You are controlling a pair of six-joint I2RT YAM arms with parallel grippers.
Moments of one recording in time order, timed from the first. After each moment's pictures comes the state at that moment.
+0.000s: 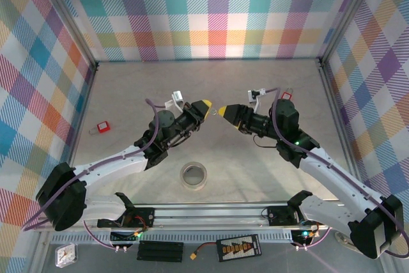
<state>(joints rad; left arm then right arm) -0.78 1.26 0.71 0.57 -0.02 -1.37 0.59 1.00 0.79 0.08 -0.54 1.08</state>
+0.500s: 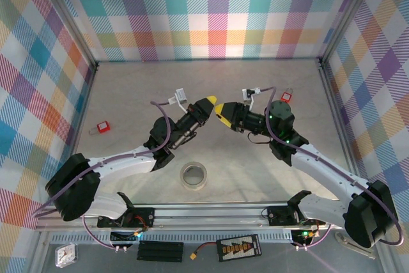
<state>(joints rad) -0.83 1.36 0.69 0.94 -0.03 -1.21 0.59 1.10 0.71 0.39 -0.62 1.24</state>
